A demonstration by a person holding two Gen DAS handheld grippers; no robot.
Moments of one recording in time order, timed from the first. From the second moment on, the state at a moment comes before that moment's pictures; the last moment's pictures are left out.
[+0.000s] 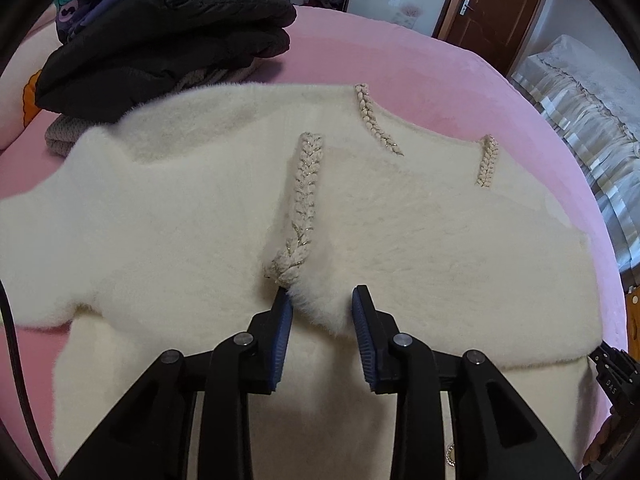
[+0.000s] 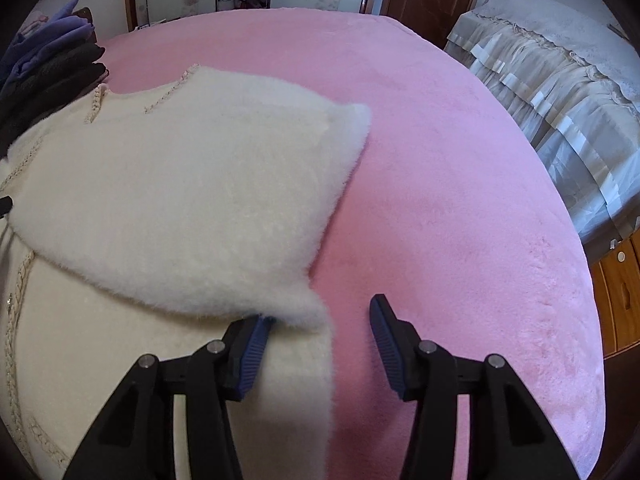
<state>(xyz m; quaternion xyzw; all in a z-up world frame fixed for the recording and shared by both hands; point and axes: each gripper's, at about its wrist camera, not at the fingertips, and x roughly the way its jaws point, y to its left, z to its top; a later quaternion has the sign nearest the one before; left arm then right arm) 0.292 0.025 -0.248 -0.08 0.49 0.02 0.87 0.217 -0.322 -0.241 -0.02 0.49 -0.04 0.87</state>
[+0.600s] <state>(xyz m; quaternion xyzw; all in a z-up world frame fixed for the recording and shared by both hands) 0.244 0.038 -0.209 -0.07 0.47 0.03 0.88 0.175 -0.327 -0.214 0.04 0.49 -0.08 0.87</state>
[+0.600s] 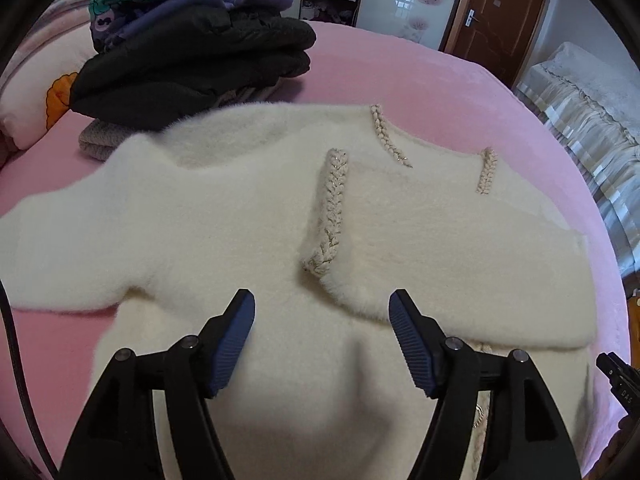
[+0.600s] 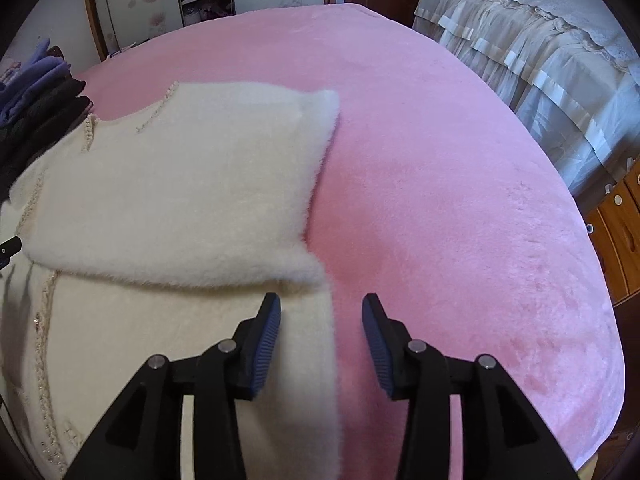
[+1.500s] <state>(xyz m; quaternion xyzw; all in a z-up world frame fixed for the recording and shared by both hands) 0.057 0.077 -0.056 -0.08 0.40 0.01 0.91 0.058 -0.146 -0.075 0.00 0.41 0.04 0.91</state>
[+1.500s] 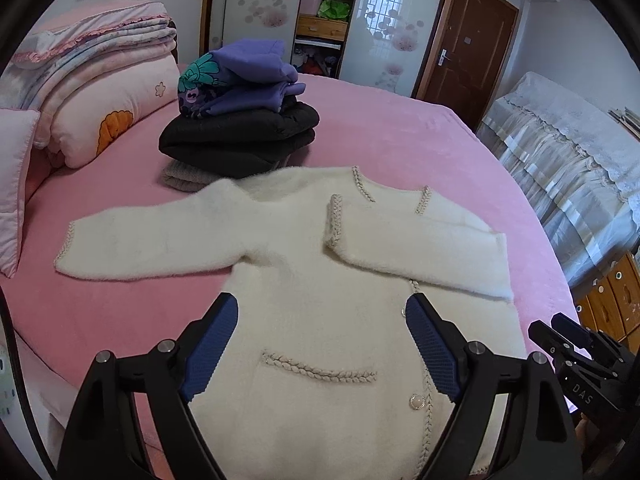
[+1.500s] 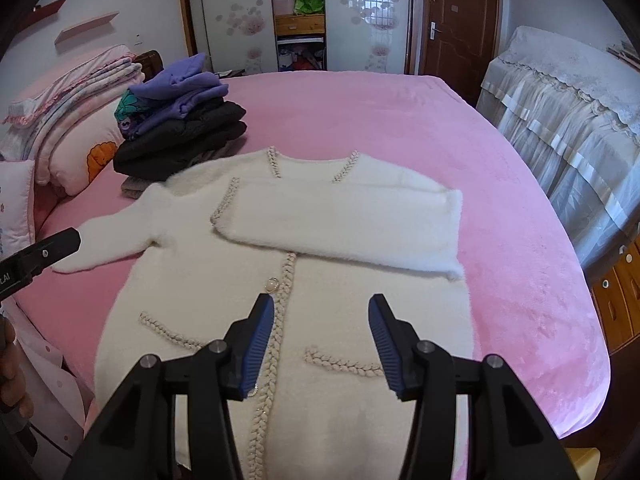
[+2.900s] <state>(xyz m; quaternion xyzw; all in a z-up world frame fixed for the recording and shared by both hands) 0.119 0.367 -0.212 -0.43 0.34 0.32 0.78 0.208 0.067 -0.090 -0.05 0.41 0.15 0.90</state>
